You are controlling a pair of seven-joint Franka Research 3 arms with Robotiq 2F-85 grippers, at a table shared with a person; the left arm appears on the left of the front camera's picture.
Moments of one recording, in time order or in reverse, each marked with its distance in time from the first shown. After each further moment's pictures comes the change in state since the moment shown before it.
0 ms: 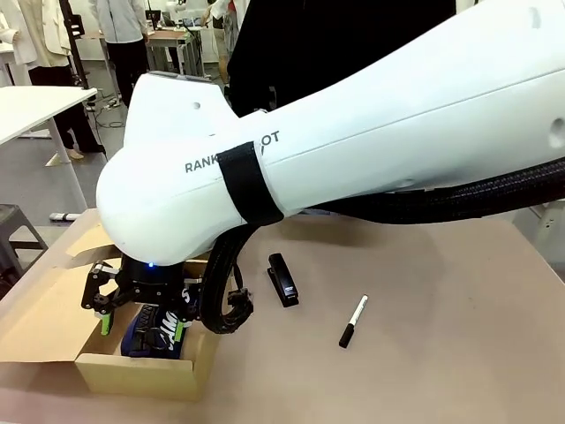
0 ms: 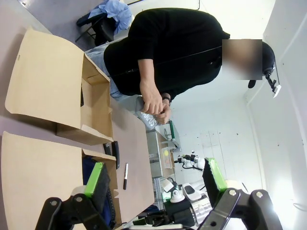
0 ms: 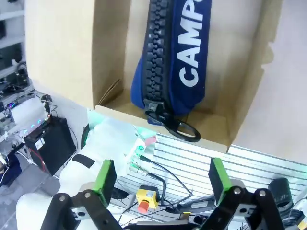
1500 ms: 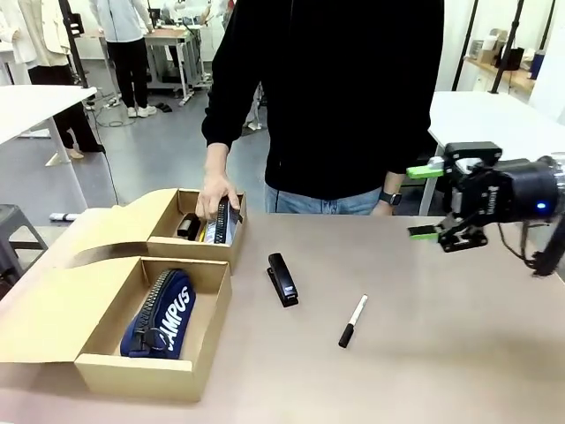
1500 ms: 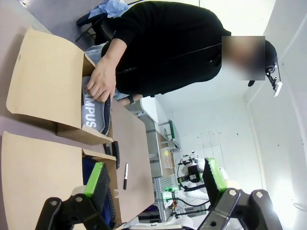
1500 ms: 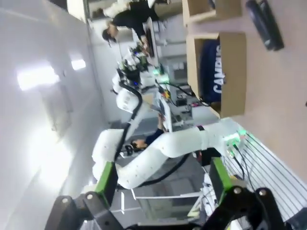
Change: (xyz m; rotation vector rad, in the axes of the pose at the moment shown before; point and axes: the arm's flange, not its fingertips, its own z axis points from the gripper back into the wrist) left arm 0.000 0.000 0.000 0.000 -0.001 -0.001; right arm 0.011 -0.460 0.173 1.144 -0.125 -0.119
